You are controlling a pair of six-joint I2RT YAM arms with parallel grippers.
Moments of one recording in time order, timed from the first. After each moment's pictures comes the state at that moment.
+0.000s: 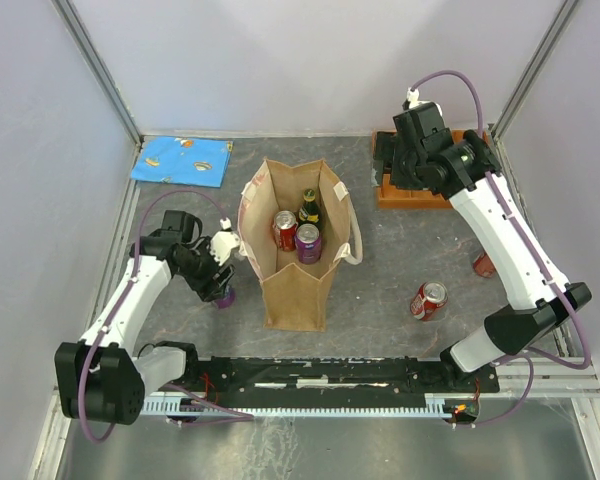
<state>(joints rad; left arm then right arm) -0.10 1.12 0.81 -0.95 0.38 0.77 0.49 1.54 1.88 -1.17 0.31 0.45</state>
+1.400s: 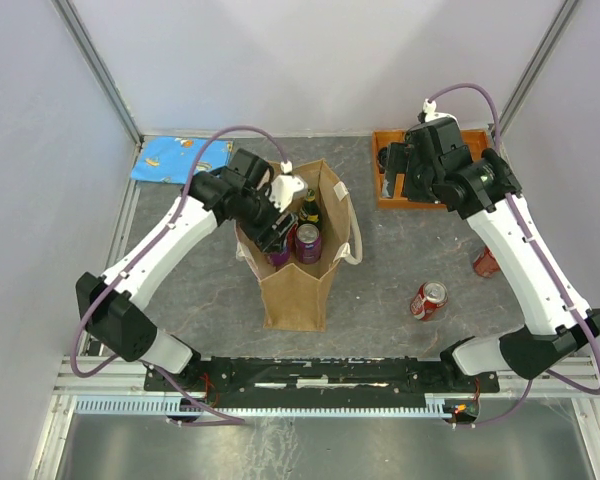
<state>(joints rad) -0.55 1.49 1.53 -1.07 0.30 0.33 0.47 1.40 1.74 -1.14 0.30 0.46</state>
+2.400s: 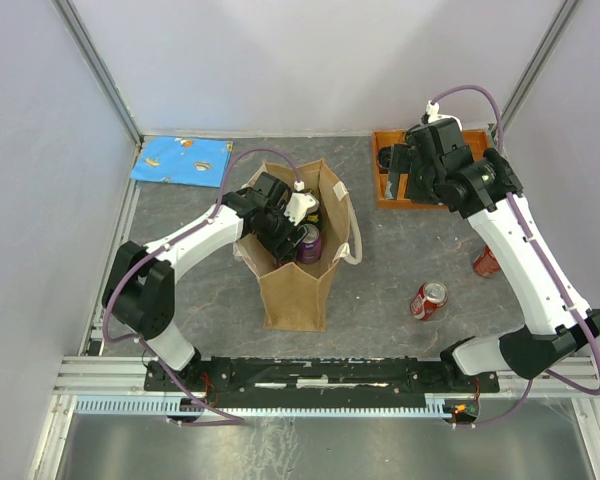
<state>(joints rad) -0.57 1.64 1.23 -0.67 0.21 0.29 0.46 1.40 1.74 -1.17 0.31 0.47</state>
